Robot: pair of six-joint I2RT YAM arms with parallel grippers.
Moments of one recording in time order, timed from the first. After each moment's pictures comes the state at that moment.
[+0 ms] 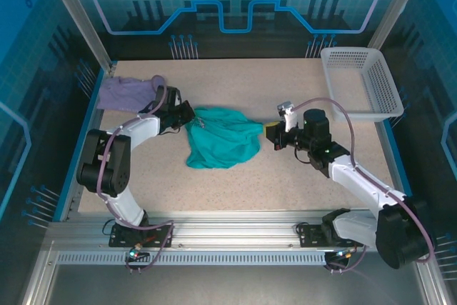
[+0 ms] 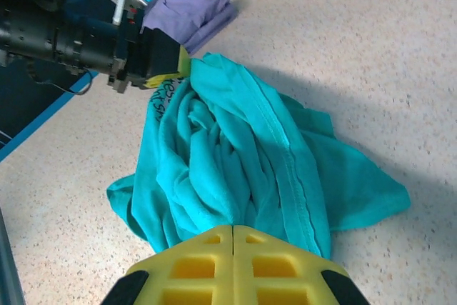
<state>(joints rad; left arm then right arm) -0.16 1.71 1.00 -0.13 0.21 -0.69 0.36 1.14 0.62 0.07 -0.48 0.18</state>
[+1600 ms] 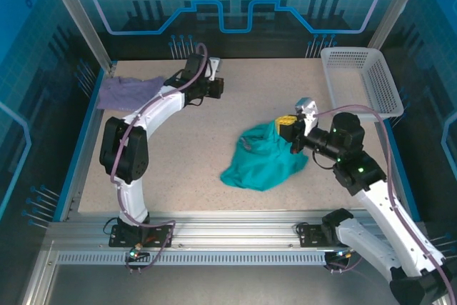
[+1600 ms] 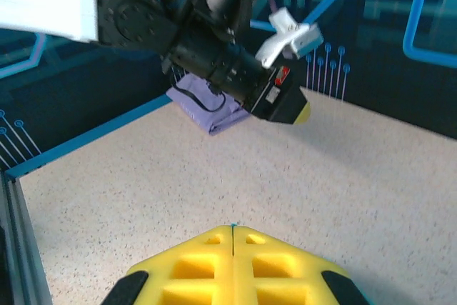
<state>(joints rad) -0.34 1.92 1.59 -0.39 0.20 -0.23 0.39 0.77 0.82 -0.27 -0.46 0.02</state>
